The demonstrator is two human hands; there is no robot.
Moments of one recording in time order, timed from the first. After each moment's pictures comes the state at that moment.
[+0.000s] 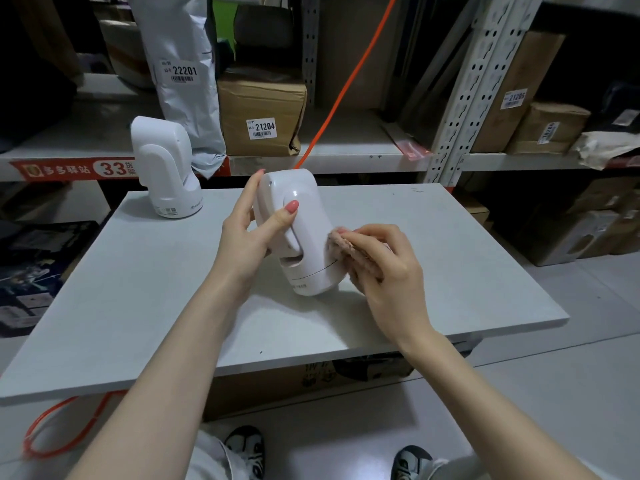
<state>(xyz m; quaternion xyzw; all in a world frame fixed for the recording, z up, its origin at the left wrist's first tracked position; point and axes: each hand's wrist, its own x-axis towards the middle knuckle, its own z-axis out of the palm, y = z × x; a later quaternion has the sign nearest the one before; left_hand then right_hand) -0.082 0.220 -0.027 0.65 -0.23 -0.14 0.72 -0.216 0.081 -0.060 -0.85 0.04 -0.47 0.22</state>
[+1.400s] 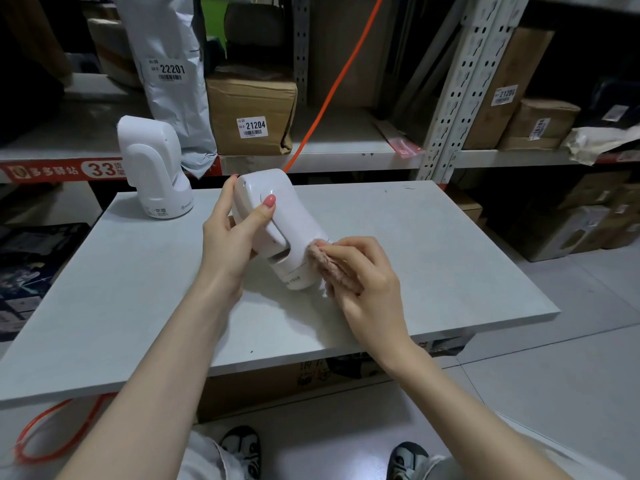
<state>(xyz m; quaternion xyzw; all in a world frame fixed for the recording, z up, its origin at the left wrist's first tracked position) -0.075 0.216 -0.035 0.63 -0.16 -0.11 0.75 -0.218 0.093 -0.076 -0.84 0.02 -0.46 0.27</state>
